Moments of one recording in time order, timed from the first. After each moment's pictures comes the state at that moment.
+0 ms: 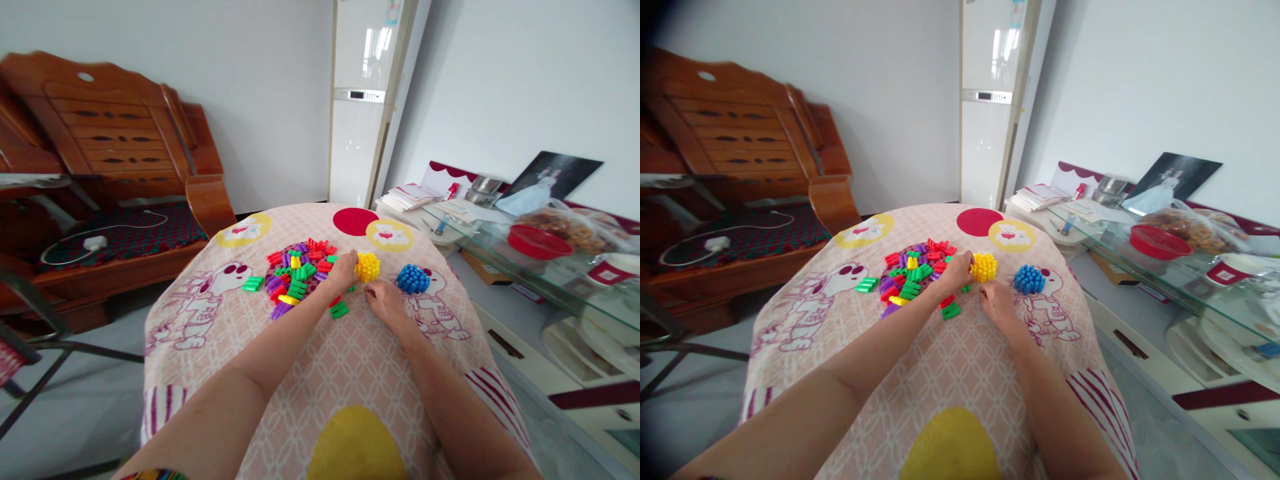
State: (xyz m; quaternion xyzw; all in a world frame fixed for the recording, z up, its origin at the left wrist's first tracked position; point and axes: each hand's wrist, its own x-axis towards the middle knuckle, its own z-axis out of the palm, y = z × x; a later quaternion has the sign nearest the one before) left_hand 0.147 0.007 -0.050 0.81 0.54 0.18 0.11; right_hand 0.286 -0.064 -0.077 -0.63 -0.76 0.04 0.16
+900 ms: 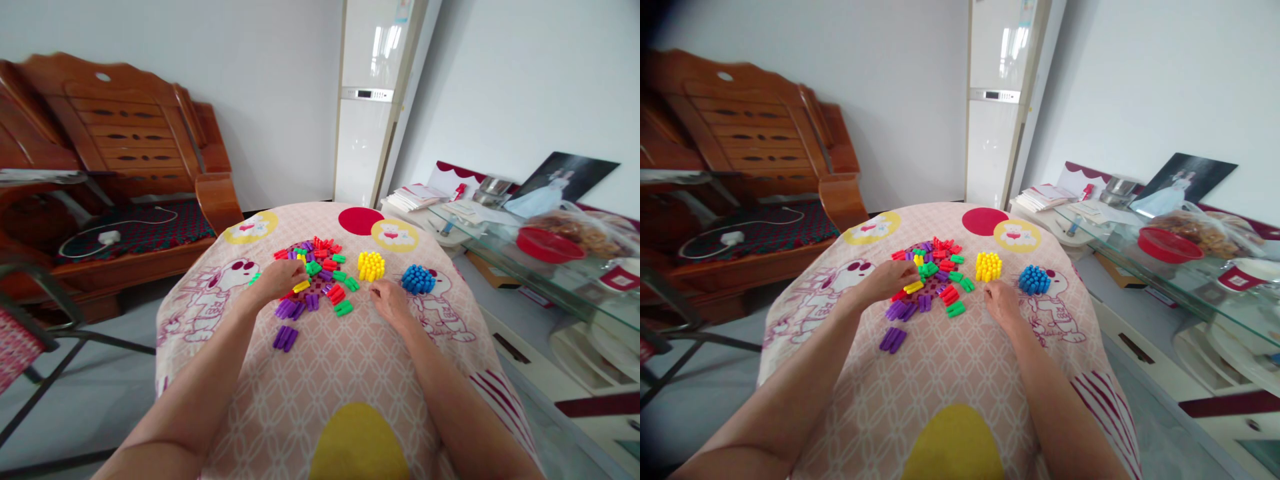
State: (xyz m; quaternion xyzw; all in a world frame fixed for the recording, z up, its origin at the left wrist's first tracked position) left_hand -0.009 -0.032 -0.012 0.81 0.56 0.12 0.08; right_hand 0.289 -0.061 -0.083 -0.62 -0.77 0.02 0.17
